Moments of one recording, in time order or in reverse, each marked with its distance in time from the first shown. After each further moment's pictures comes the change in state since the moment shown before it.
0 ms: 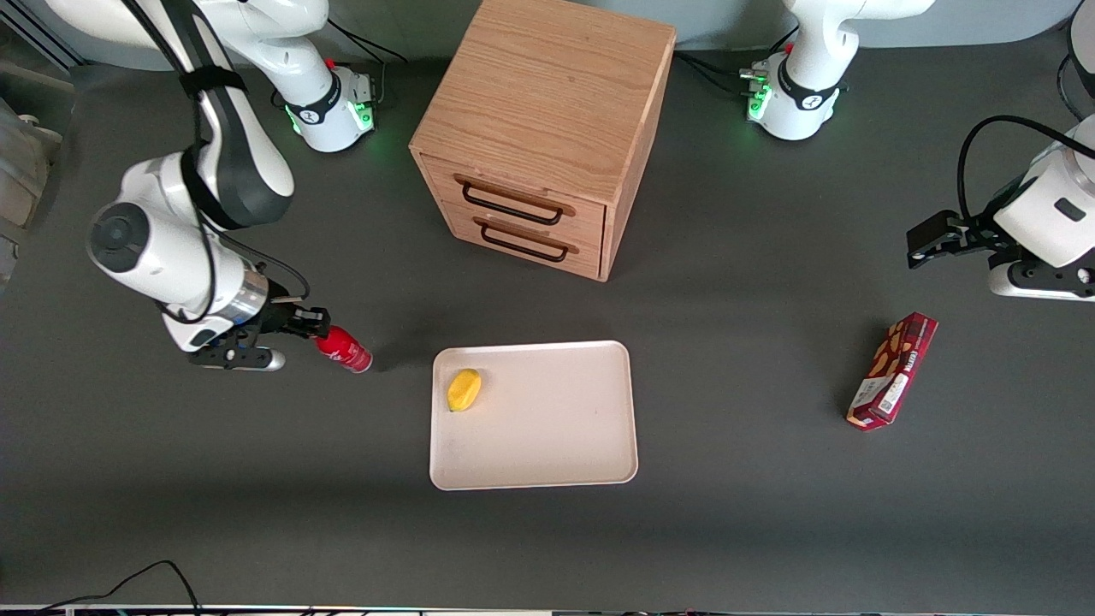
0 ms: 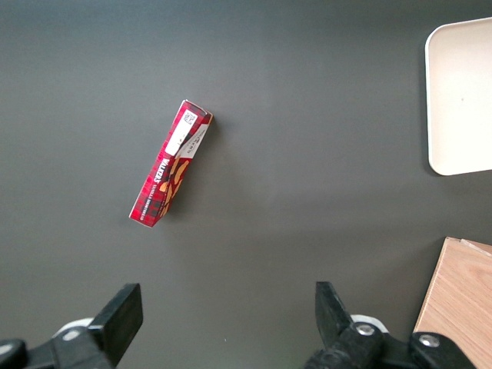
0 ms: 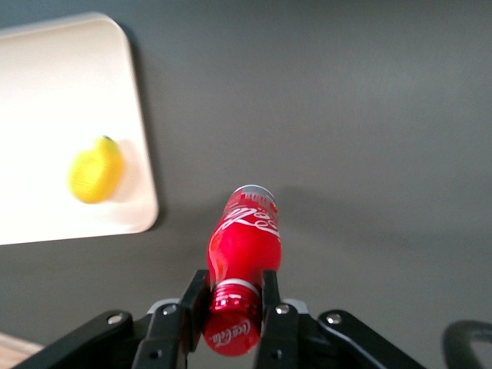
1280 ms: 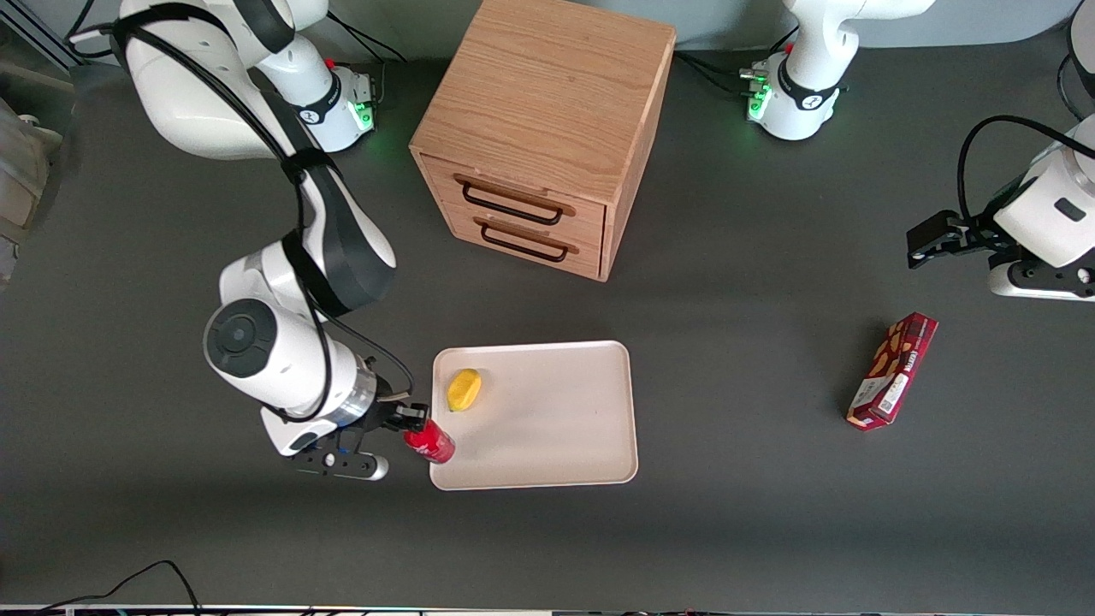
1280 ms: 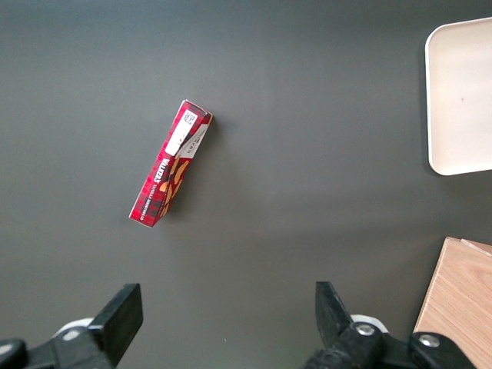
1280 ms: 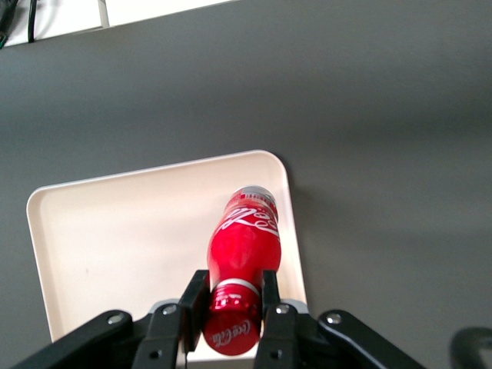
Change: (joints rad) arm 0.266 0.596 -0.042 0.805 -0.092 -0.077 0.280
